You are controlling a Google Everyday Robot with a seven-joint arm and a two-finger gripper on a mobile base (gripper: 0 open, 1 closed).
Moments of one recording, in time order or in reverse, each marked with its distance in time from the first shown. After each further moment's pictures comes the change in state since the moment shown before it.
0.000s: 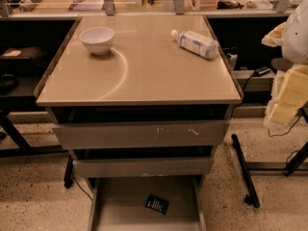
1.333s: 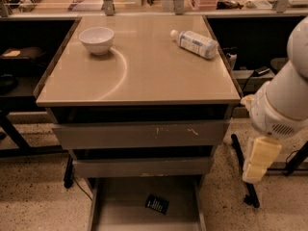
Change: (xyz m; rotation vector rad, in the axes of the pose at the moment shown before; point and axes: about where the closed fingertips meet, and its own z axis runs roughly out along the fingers) arm 0.030 0.055 0.121 -0.090 0.055 -0.015
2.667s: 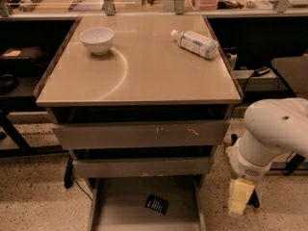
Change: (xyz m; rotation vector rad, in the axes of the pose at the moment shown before) arm 0.047 0.043 0.171 -0.208 0.042 0.021
